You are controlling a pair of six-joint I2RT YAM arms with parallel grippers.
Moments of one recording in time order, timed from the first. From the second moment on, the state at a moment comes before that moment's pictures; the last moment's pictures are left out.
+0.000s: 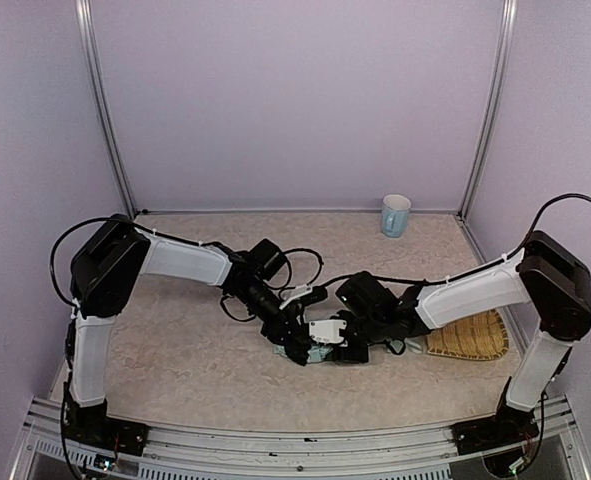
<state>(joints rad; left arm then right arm) -0.78 2.18 1.45 -0.50 0.86 0.51 0.94 1.75 0.88 -0.07 -0.08 -0.68</state>
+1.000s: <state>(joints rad) -1.09 1.38 0.53 0.34 0.07 0.73 0.79 1.98 1.23 -0.49 -0.55 -0.56</state>
